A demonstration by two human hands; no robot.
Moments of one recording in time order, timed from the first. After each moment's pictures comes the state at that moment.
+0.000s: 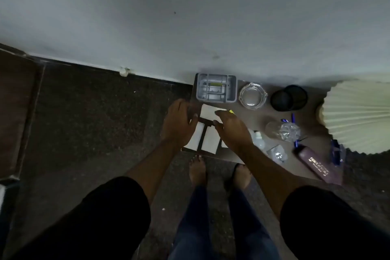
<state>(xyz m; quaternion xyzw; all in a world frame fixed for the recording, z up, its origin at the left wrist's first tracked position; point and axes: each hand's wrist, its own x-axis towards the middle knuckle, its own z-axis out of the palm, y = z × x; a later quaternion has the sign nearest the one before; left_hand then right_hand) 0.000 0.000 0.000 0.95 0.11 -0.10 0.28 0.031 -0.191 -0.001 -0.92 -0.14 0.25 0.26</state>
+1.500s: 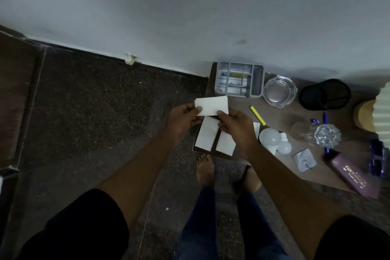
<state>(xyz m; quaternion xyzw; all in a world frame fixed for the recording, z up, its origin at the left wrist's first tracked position) 0.001 0.038 -0.054 0.55 0.42 -0.18 0.70 0.022 -0.141 -0.053 -0.66 0.28 0.32 0.62</state>
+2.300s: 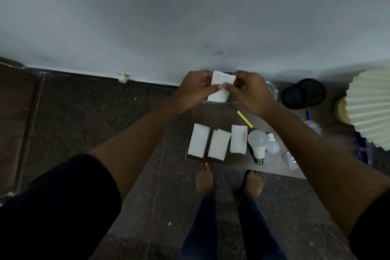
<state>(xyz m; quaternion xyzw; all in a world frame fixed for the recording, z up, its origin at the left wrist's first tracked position) 0.108 0.000 0.007 0.78 0.11 -0.19 0.58 0.124 -0.194 0.020 -0.88 -0.08 0.17 0.44</state>
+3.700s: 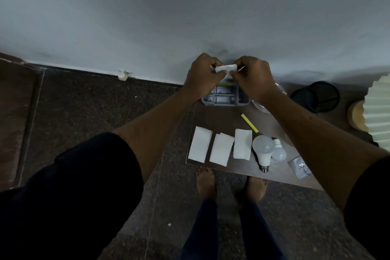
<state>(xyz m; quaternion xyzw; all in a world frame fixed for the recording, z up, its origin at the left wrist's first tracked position) 0.156 -0.015 -0.025 0.90 0.10 -0.08 0.42 0.176 -0.187 -0.027 -0.92 -0.12 0.11 0.37</state>
